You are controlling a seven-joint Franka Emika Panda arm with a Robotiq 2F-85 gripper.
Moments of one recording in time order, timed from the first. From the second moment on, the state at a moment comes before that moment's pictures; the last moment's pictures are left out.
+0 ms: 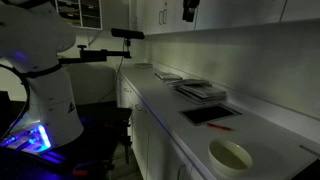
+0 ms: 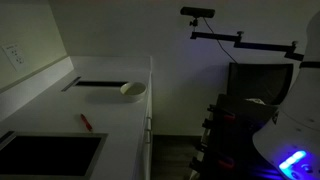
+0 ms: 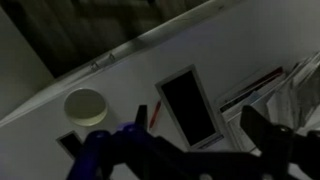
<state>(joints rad) 0.10 -0.39 0.04 -2.14 0.23 1.77 0.08</state>
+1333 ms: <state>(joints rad) 0.12 0.26 0.13 -2.07 0.15 2.28 0.22</state>
